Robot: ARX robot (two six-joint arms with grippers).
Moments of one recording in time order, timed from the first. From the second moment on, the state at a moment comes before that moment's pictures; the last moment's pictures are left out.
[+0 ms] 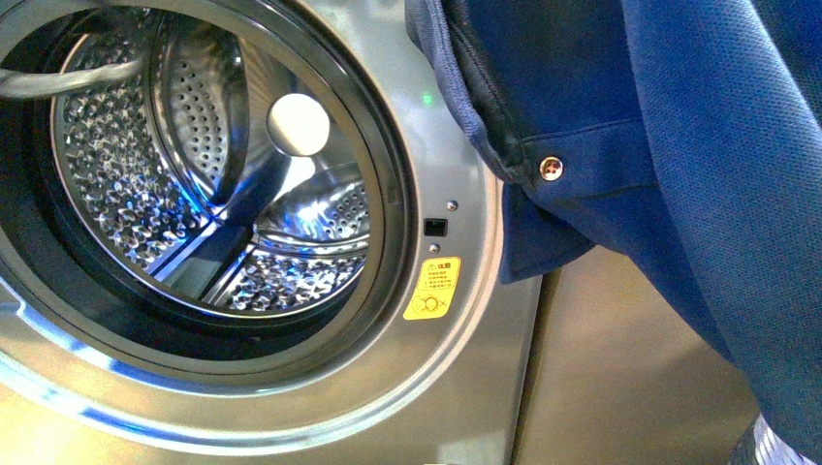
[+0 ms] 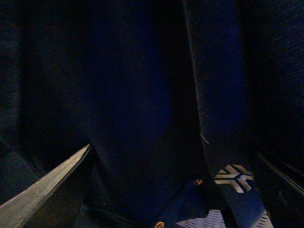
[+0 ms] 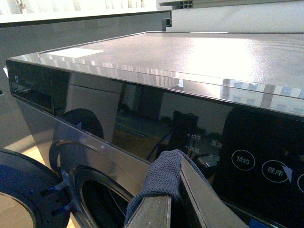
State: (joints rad) left arm -0.34 1.43 0.83 0.89 0.86 -0.12; right arm 0.57 1.50 1.72 -0.17 -0.09 0.04
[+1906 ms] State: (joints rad) left arm -0.68 1.69 1.02 0.94 0.44 -0.03; right arm 0.57 1.50 1.72 -0.17 -0.08 0.04
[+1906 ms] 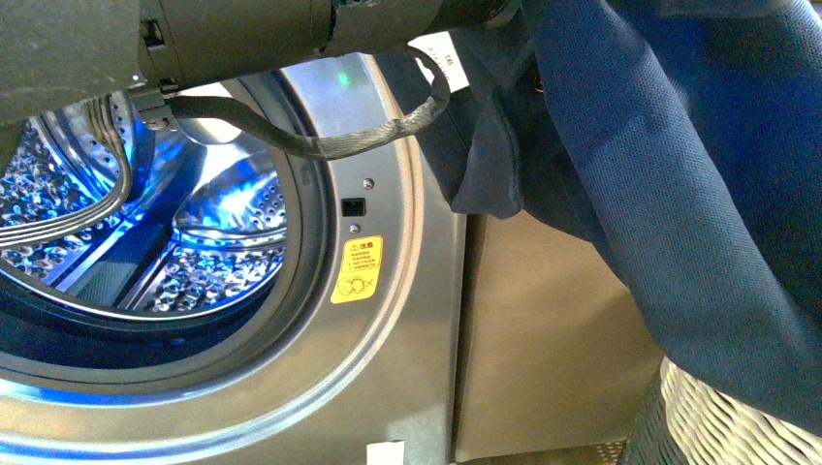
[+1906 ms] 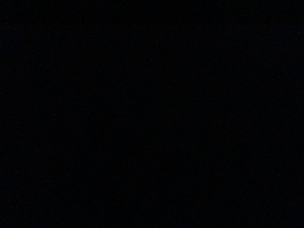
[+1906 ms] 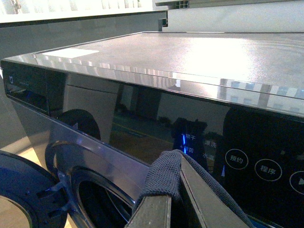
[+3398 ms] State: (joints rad) left arm -0.07 1.30 0.93 0.84 0.77 -0.06; right arm 0.57 1.50 1.72 -0.17 -0.09 0.04
